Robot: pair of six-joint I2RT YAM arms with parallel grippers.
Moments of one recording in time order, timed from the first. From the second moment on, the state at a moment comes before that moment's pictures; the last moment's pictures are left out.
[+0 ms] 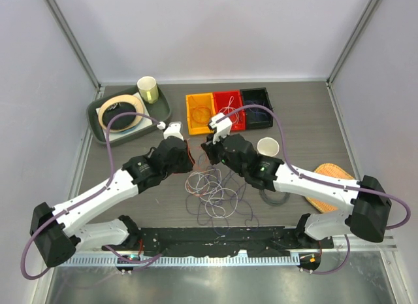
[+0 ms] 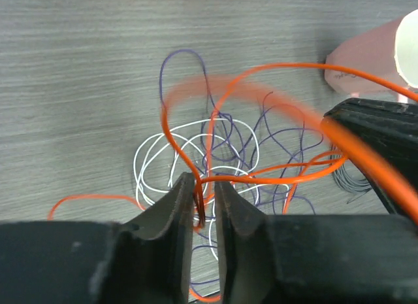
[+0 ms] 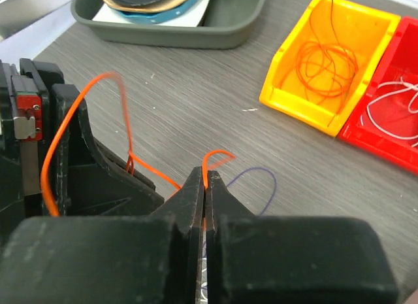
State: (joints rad) left arm -0.84 1.09 0.90 -0.50 -0.30 -0.72; right arm 1.02 1.31 0.97 0.09 0.31 0.21
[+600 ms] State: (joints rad) left arm -0.84 1.14 0.82 -0.51 -0.27 -0.76; right arm 0.98 1.38 0.90 0.08 0.30 0.35
